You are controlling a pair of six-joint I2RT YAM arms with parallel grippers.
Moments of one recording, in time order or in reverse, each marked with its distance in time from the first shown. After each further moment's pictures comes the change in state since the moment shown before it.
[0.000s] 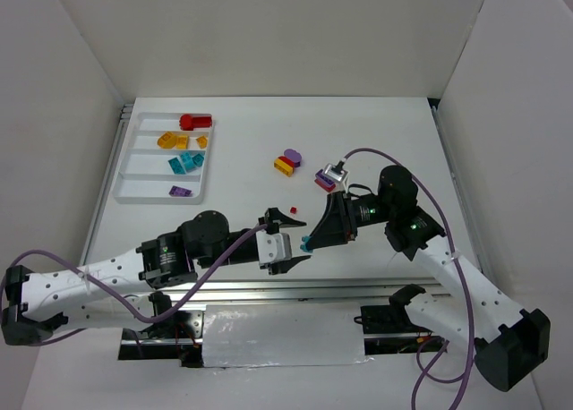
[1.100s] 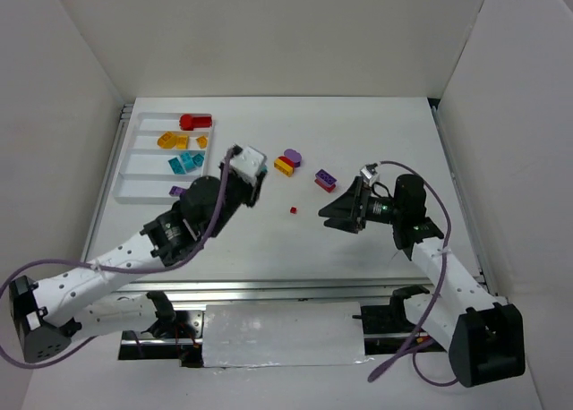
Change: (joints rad) left arm 0.218 0.042 0.003 0.051 -0.472 -0.167; right arm -0.256 0.050 -0.174 0.121 0.118 0.082
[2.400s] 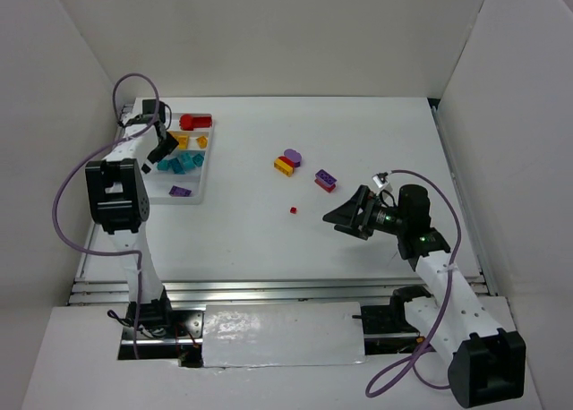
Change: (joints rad) left arm 1.133 1.110 0.762 -0.665 -0.082 -0.919; right arm -0.104 -0.143 -0.102 -0.227 0.257 -0.132
